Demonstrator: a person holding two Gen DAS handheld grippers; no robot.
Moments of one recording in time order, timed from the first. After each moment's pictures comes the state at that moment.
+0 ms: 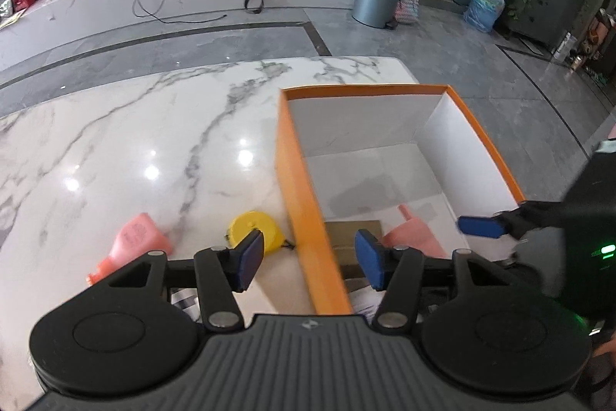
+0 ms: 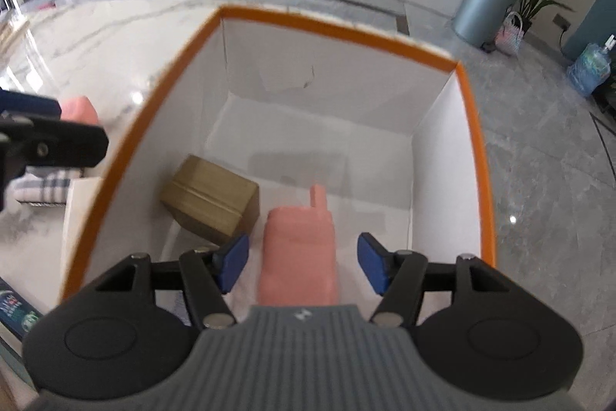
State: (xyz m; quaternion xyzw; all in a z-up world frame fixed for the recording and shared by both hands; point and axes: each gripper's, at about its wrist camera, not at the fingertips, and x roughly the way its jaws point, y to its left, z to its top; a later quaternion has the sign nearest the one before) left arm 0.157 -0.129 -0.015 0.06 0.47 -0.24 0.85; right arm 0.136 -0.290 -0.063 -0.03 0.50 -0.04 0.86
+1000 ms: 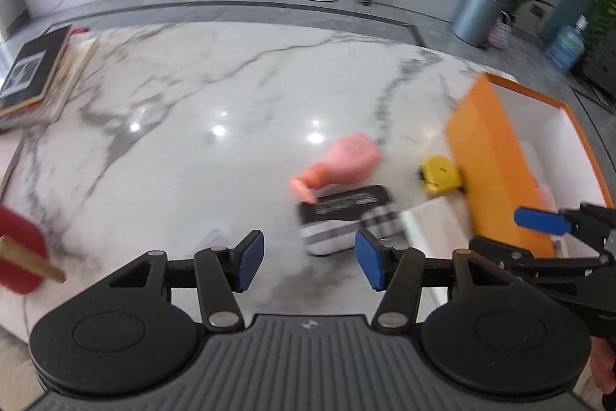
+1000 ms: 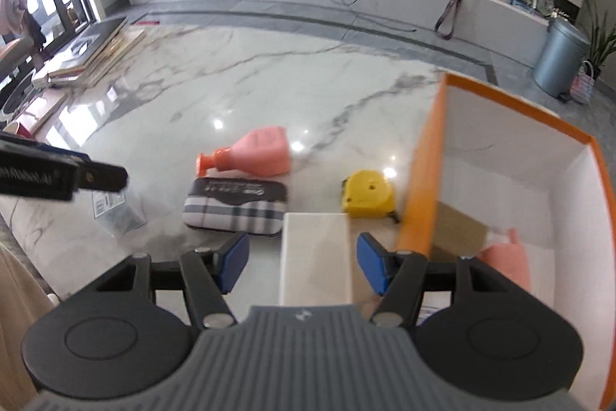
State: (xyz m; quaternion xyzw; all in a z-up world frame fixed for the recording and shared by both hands) left arm 0.140 0.069 -0.023 -0.01 0.50 -0.11 0.86; right arm 0.117 -0.135 -0.041 -0.02 0.46 0.08 0.89
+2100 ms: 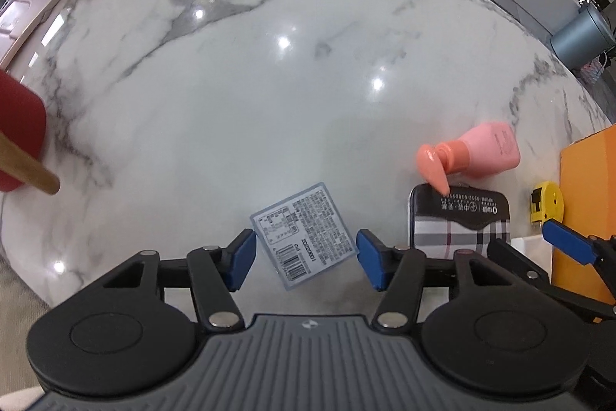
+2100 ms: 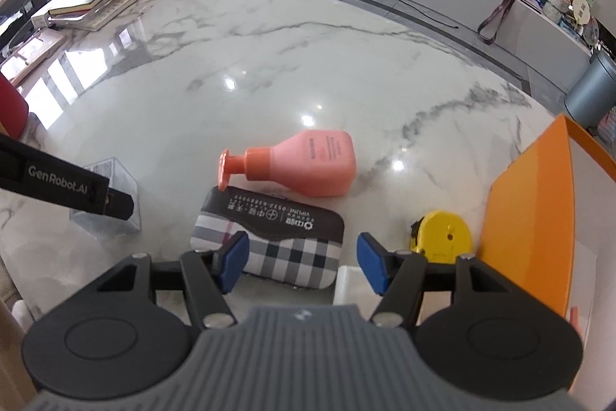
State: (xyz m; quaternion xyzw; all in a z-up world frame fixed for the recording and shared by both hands) left arm 0.192 0.126 -0.104 -0.12 0.61 0.01 0.79; right arm 0.192 -0.070 -0.088 -0.10 0.49 0.11 0.86
